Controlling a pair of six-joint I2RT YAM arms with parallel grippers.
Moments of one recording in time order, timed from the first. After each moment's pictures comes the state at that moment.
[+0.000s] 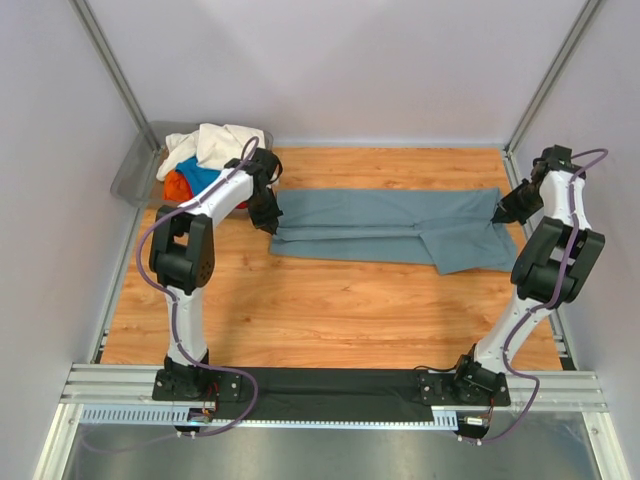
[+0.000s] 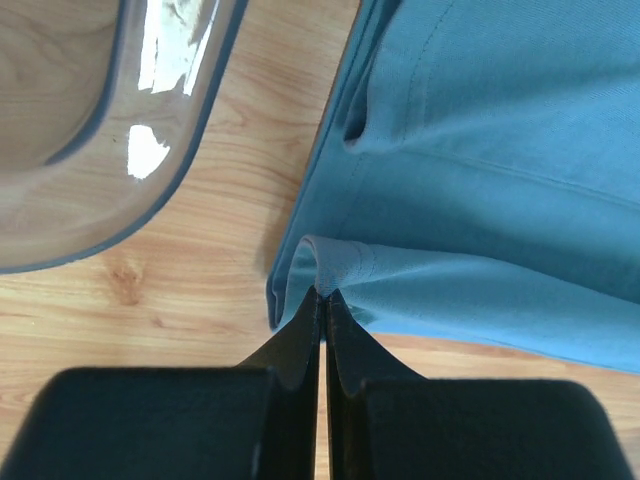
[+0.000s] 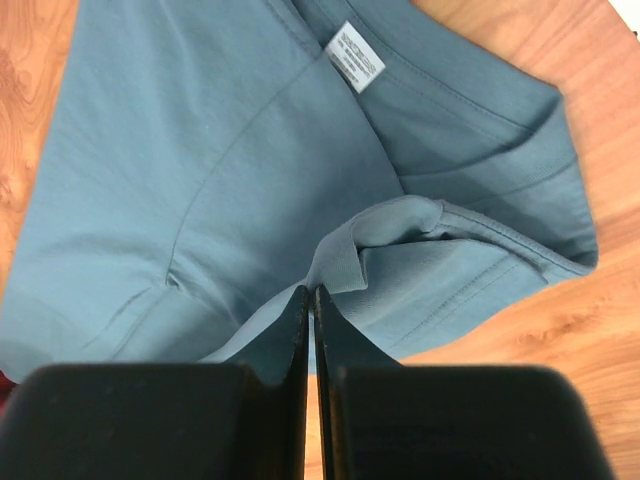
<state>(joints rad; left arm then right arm) -0.32 2.05 1.68 -0.94 0.00 -0.66 -0.43 1.95 1.68 -0.96 -0.16 0.53</state>
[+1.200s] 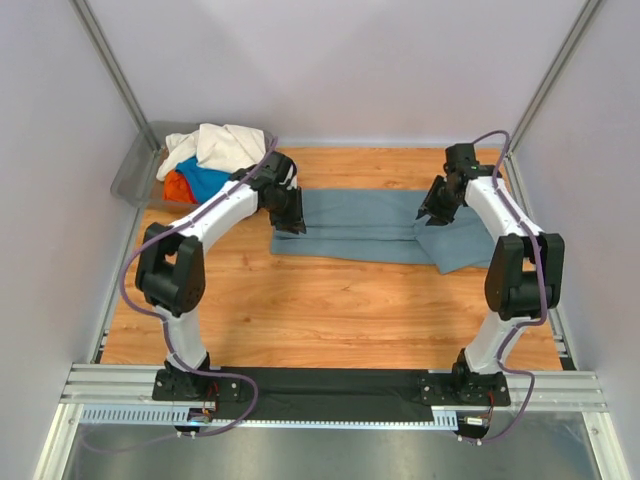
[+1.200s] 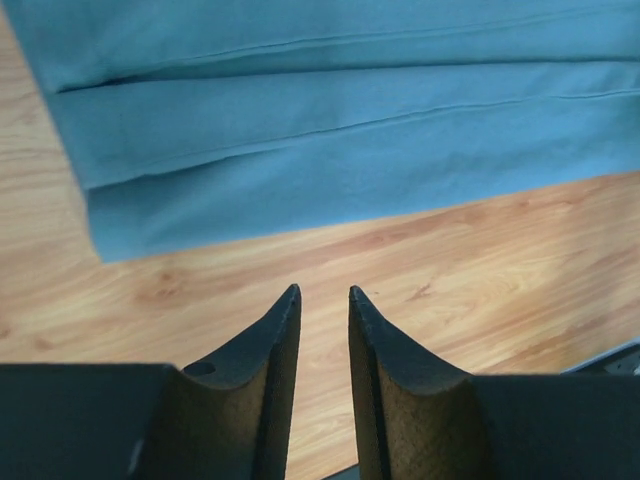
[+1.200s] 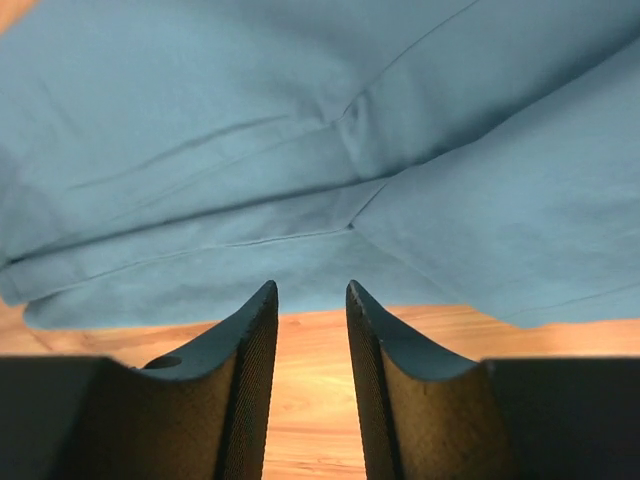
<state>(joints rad) -0.44 1.82 1.53 -0.75 0.20 -0.48 0.02 1.79 1.50 -0.82 -0.12 0.58</state>
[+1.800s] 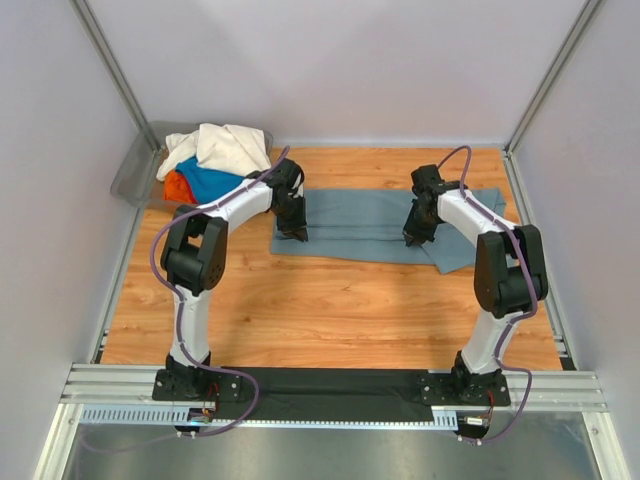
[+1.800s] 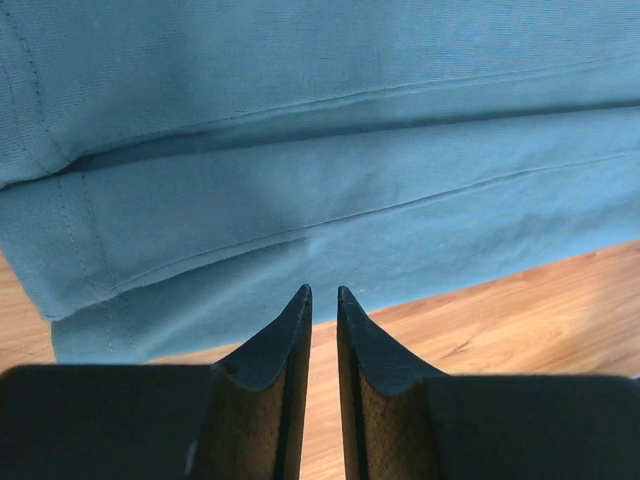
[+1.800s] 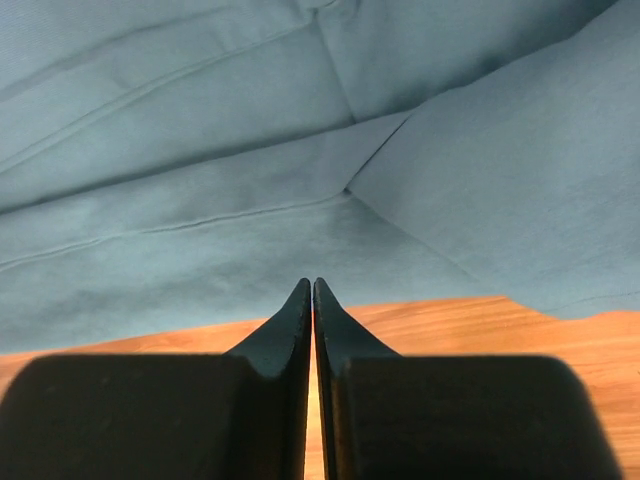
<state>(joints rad) -0.44 2.09 1.62 -0.73 0.24 -0.47 0.21 1.83 1.34 -0.76 0.02 0.62</state>
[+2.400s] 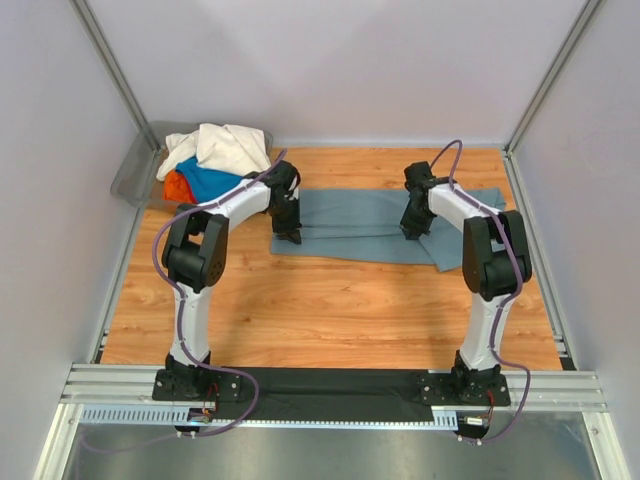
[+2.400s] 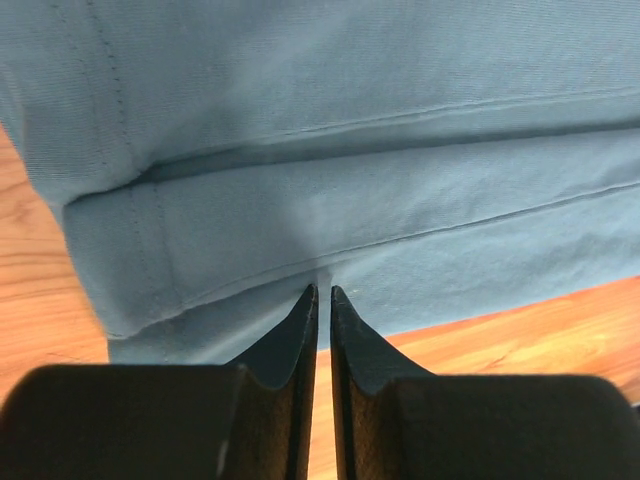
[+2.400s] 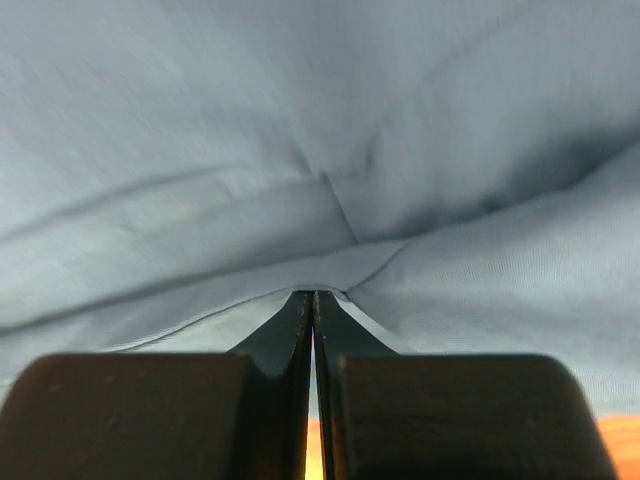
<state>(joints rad) -0.41 2.12 1.62 -0.75 0.21 -0.45 0.21 1.98 1.42 -0.70 0.13 0.63</state>
